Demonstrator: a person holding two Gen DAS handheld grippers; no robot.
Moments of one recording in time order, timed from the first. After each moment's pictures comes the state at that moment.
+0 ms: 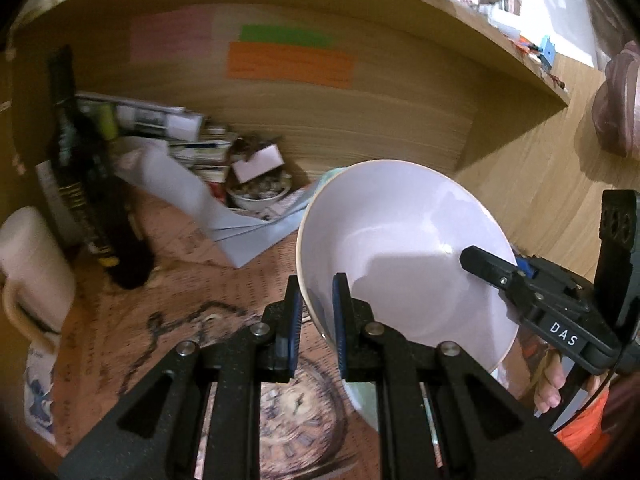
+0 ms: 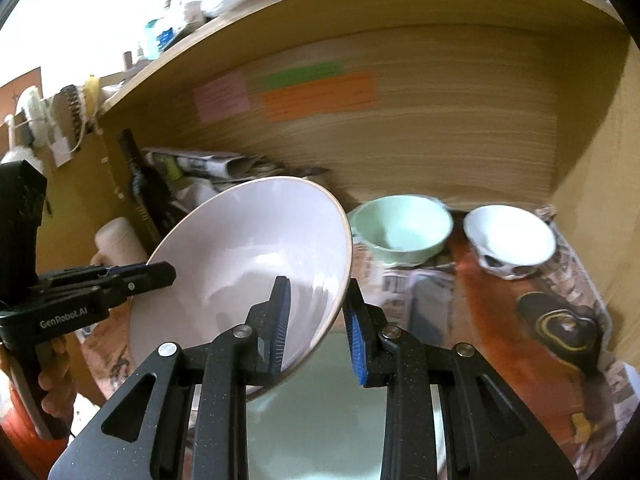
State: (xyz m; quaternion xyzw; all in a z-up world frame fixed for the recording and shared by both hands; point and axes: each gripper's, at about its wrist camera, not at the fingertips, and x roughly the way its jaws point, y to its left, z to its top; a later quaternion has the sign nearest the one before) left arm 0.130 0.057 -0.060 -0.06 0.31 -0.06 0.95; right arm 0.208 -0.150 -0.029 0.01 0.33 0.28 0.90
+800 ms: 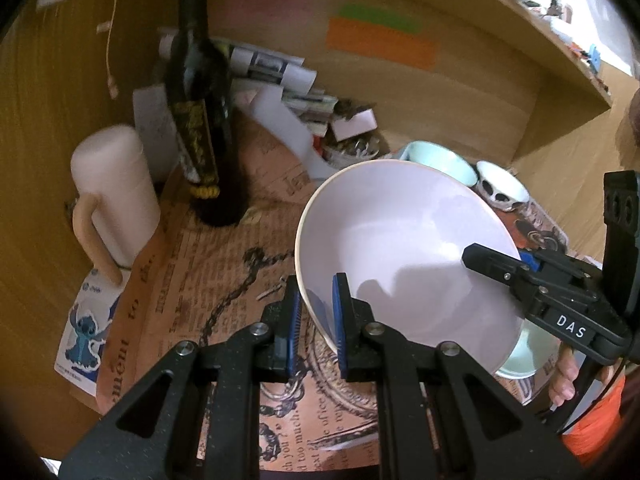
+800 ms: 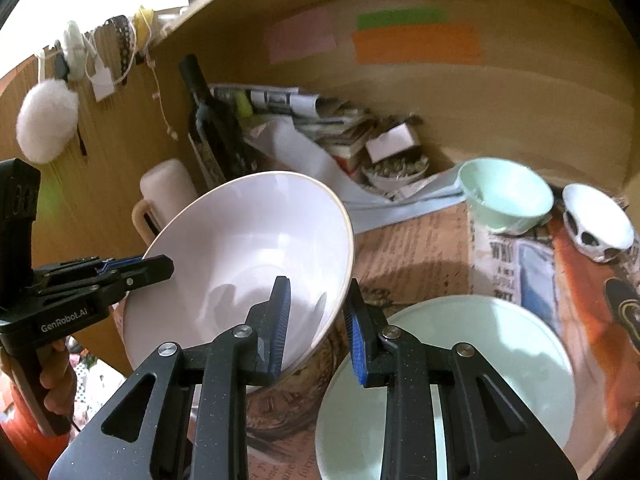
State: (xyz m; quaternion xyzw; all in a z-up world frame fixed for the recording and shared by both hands) left arm 0.086 0.125 -0.087 -0.08 0.35 0.02 0.93; right arm 0.182 -0.062 -0.063 -0.02 0.38 0.36 0.85
